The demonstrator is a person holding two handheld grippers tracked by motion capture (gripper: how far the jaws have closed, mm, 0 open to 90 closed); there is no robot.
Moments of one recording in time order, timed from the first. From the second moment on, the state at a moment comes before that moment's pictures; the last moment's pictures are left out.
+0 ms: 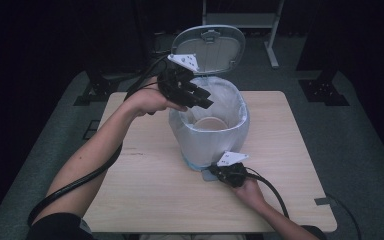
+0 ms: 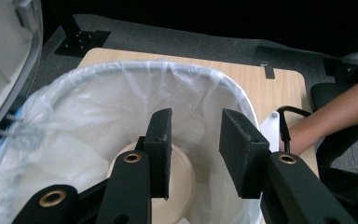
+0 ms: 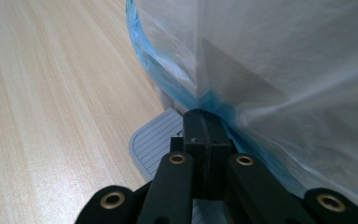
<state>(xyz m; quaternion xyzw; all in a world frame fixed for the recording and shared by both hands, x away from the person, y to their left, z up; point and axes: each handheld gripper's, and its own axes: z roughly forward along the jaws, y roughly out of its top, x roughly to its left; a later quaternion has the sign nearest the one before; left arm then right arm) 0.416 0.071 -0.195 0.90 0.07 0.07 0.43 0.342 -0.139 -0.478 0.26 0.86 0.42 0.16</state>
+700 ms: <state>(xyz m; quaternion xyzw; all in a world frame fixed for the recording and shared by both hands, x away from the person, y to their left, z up) 0.396 0.131 -0.207 0.87 0.12 0.07 0.47 0.341 -0.138 -0.478 0.26 0.85 0.42 0.16</state>
